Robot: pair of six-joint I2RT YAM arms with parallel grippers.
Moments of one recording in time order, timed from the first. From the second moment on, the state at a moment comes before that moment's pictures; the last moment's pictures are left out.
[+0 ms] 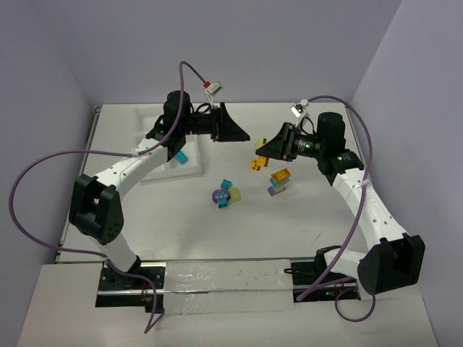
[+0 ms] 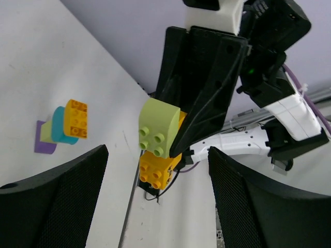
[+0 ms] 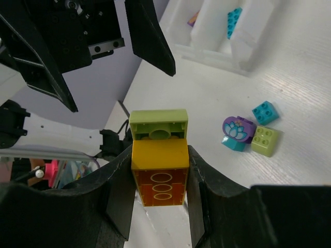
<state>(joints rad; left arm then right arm) -0.53 1.70 1.40 0.20 0.95 -0.84 0.18 1.19 1.05 -0.23 -0.87 0.58</state>
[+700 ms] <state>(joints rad) -0.54 1.73 1.22 0.78 1.16 -1.21 0.18 1.18 0.99 0.08 -0.92 0.87</state>
